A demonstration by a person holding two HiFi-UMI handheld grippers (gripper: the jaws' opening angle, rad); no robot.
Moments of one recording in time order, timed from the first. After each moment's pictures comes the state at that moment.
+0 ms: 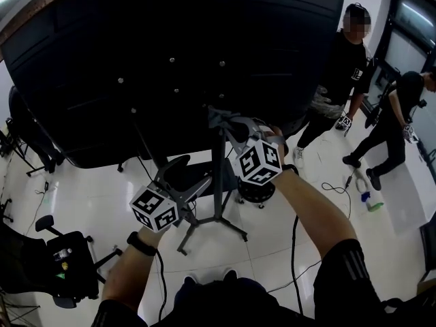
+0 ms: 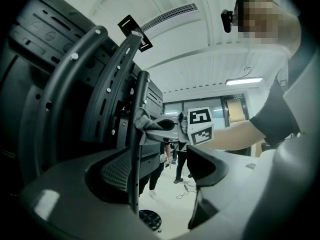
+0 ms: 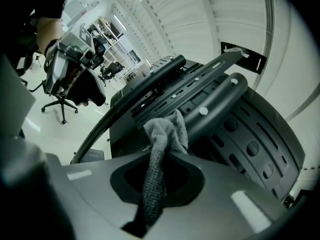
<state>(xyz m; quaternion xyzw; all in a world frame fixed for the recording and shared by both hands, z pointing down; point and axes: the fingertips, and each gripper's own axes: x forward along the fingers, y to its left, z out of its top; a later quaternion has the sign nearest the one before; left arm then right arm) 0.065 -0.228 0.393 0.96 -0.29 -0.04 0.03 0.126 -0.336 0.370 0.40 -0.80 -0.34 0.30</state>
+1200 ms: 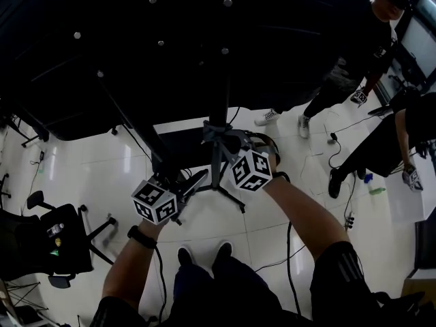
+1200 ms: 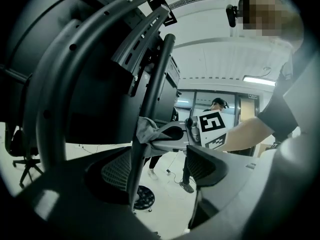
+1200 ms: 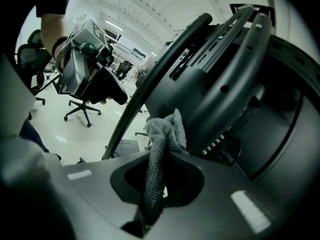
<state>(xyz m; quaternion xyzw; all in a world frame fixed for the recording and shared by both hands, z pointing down) 0.065 -0.253 0.550 0.94 -0.32 0.02 0.14 0.116 -0.330 0.580 0.32 -0.85 -0.23 0.36</state>
